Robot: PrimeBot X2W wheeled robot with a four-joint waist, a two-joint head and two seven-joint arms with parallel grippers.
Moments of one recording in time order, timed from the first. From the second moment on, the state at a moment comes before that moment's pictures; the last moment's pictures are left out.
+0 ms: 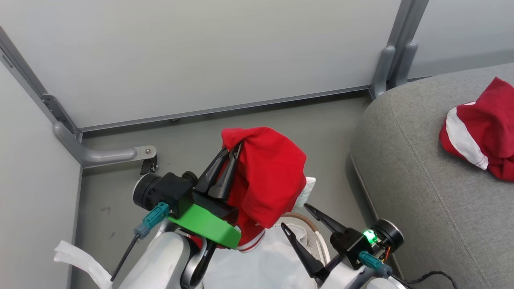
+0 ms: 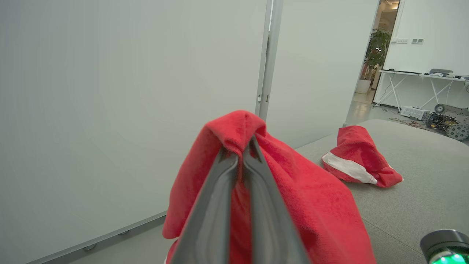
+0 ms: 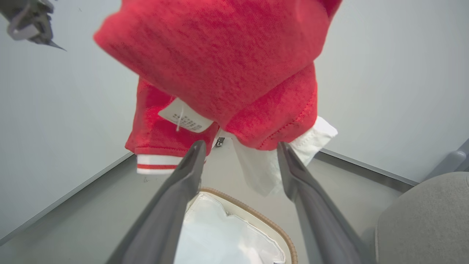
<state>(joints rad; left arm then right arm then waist) -0.33 0.15 -0.55 0.18 -0.43 -0.13 -0.26 -0.15 -0.08 0.50 0.29 0.07 0.13 -0.26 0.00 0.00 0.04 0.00</state>
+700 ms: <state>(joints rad) -0.36 0.12 -0.67 0.20 -0.47 -0.13 -0.26 -0.30 -0.05 0.51 0.33 0.12 0.13 -0.26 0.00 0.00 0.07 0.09</state>
